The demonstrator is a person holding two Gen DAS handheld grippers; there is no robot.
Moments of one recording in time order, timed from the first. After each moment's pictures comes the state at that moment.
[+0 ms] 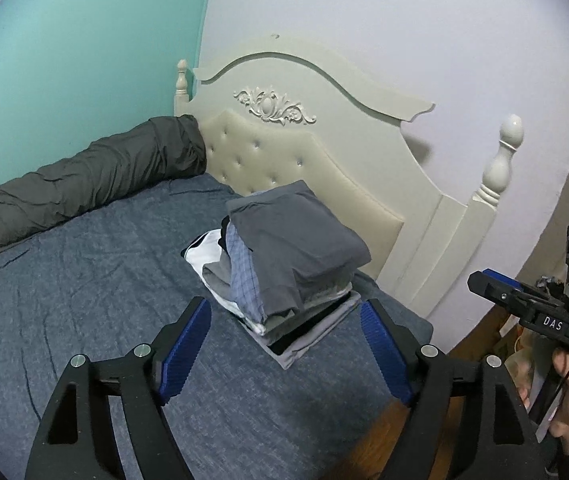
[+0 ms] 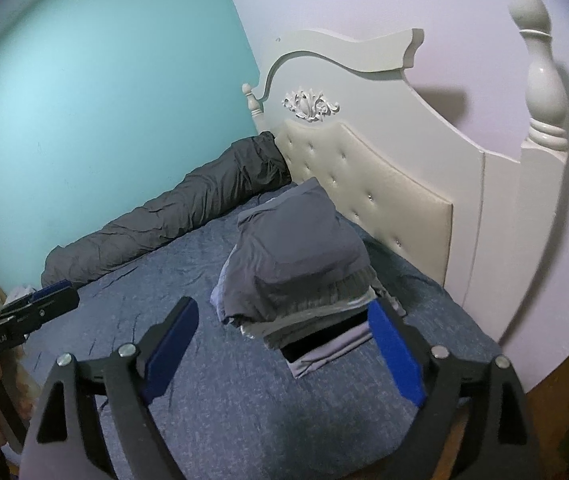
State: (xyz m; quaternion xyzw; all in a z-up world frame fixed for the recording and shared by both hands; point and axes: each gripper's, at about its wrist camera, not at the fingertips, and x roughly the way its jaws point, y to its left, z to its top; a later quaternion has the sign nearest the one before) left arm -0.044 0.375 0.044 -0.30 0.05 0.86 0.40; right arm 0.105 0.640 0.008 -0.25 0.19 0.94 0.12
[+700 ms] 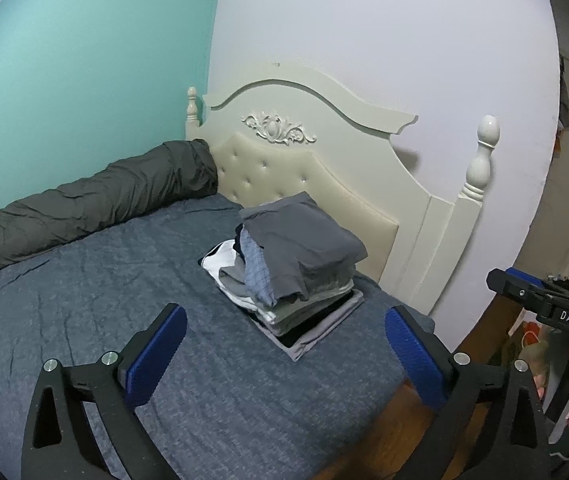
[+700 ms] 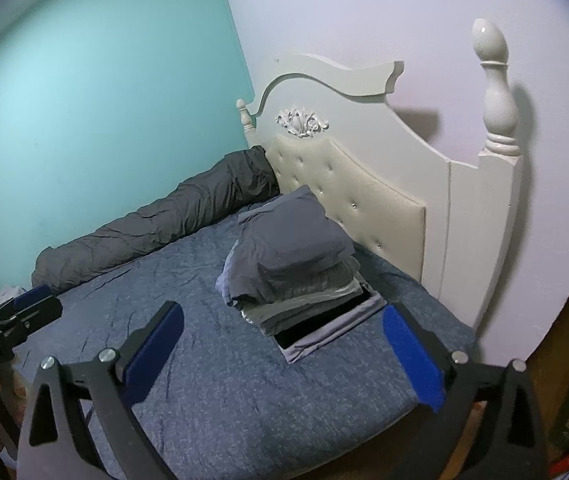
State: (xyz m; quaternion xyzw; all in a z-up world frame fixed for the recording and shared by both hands) left arm 0.018 0.317 0.048 -0.25 0.05 0.89 0.39; right arm 0.170 0.584 0.019 -0.22 0.16 0.95 0.16
